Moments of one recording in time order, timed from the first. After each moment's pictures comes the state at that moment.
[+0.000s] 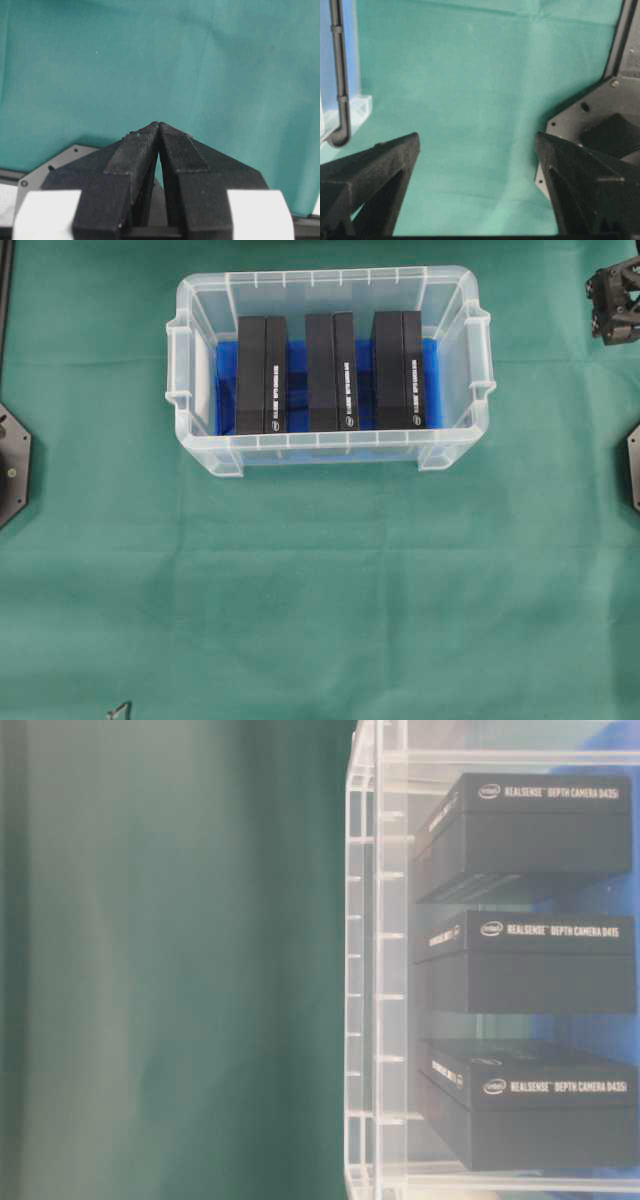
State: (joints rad) left arm -0.09 -0.83 0.52 0.02 1.41 -0.36; right arm -0.41 -0.58 0.50 -0.10 1.50 1.21
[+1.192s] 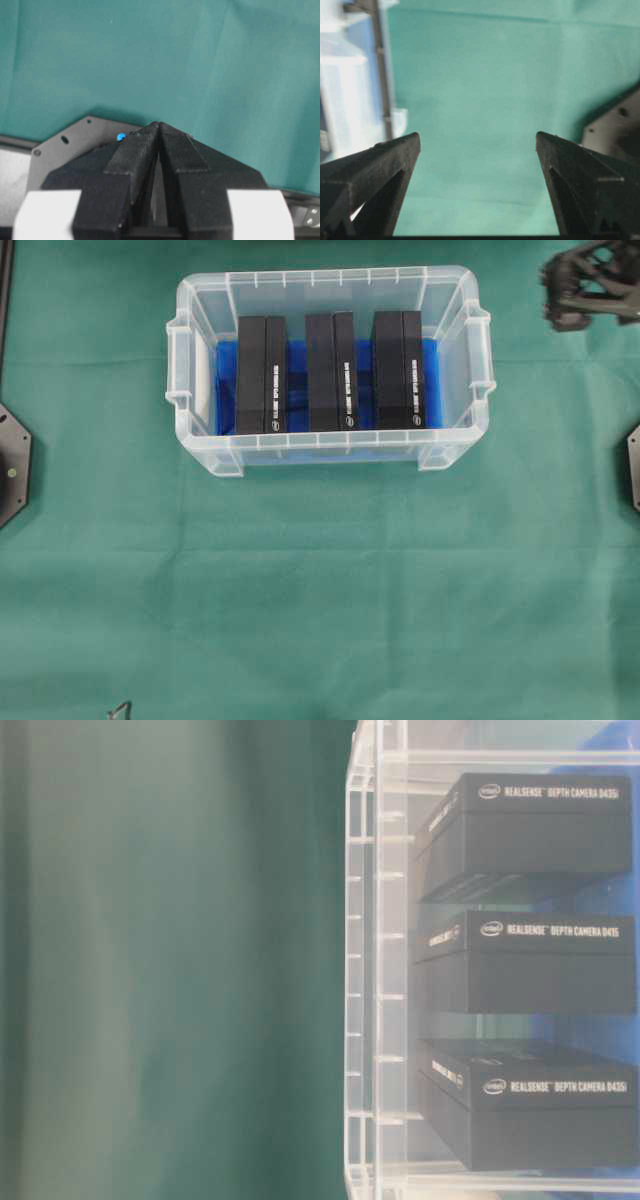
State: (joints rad) left arm -0.08 -0.83 0.52 0.03 1.50 -0.36; right arm -0.38 -0.41 0.40 -0.08 1.41 1.29
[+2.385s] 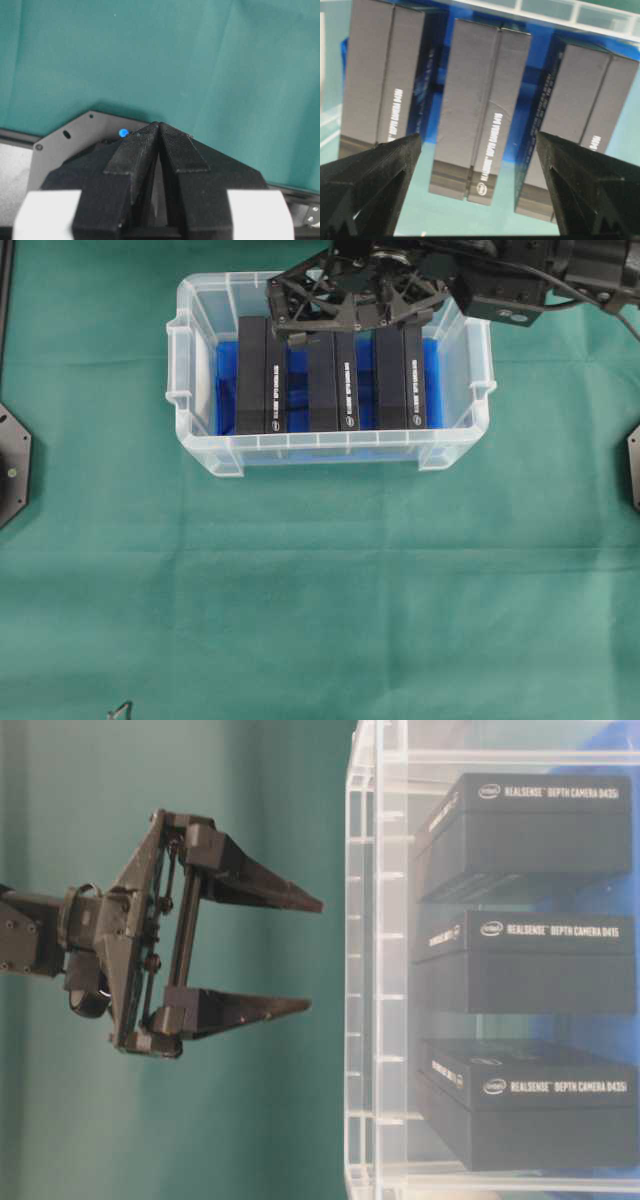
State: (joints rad) left arm -0.07 -0.83 0.52 0.03 1.51 -0.35; right arm -0.21 0.25 -0.29 -0.10 1.37 1.31
